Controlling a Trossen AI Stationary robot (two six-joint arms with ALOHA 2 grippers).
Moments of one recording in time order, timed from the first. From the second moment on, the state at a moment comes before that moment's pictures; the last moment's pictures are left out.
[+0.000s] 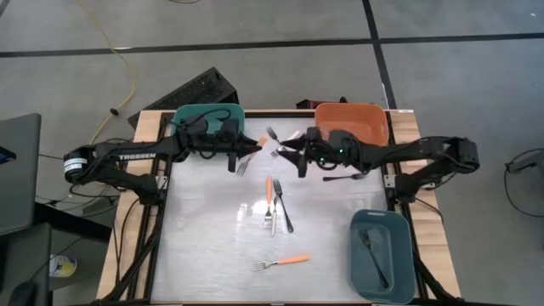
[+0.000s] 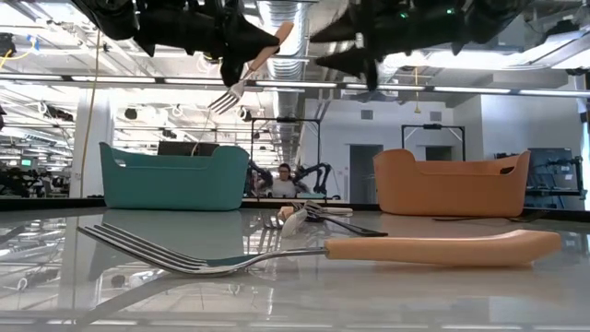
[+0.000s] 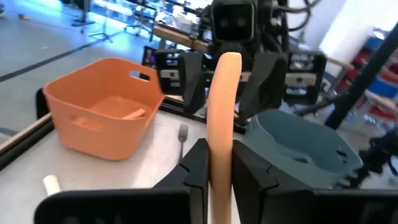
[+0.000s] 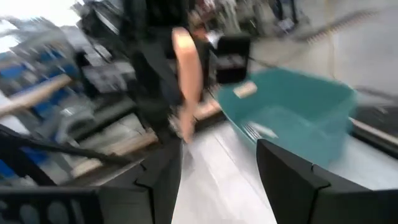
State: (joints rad) left arm 0.38 1.23 0.73 0.50 0.36 -0.30; right arm -0.16 1.39 0.80 0.54 0.05 0.37
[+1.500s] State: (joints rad) left arm 0.48 1.19 0.73 0.34 0.27 -0.24; right arm -0.38 1.40 0.97 0.47 -0.11 0.32
